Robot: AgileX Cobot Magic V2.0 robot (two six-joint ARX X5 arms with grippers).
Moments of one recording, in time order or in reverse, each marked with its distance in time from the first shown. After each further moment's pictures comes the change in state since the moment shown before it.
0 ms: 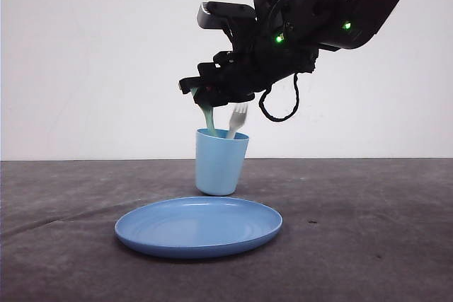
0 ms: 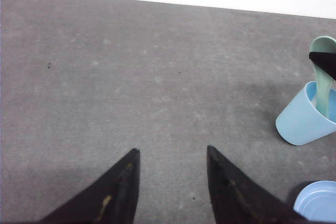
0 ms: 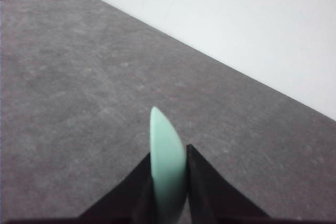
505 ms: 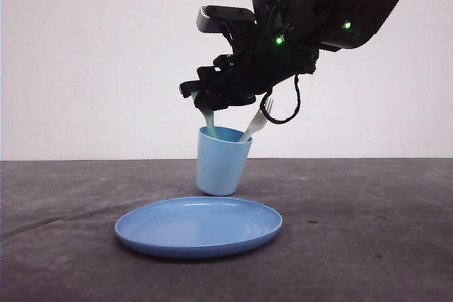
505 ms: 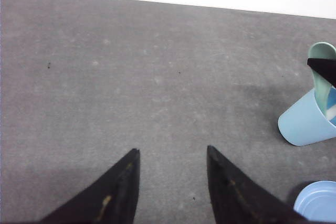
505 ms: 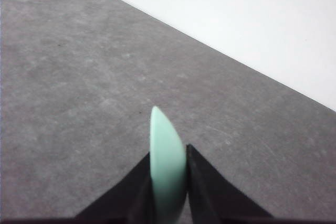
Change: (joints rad) left arm 0.000 0.000 0.000 0.000 0.000 0.000; right arm 0.000 0.000 0.001 -0.034 0.000 -0.002
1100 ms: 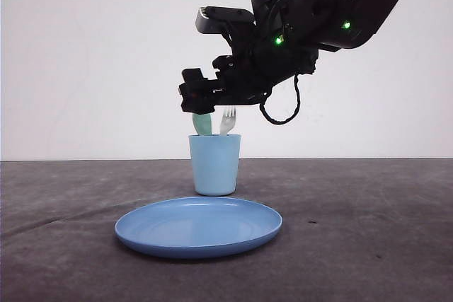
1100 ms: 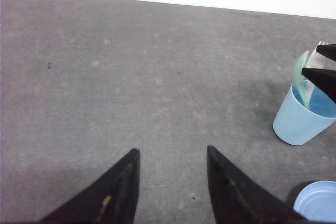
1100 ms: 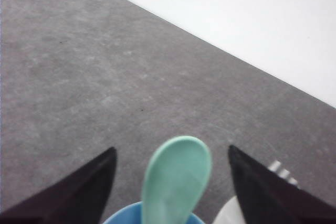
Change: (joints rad) left arm 0.000 0.000 0.000 0.000 0.000 0.000; right arm 0.006 0.000 0.000 -0.013 0.000 0.008
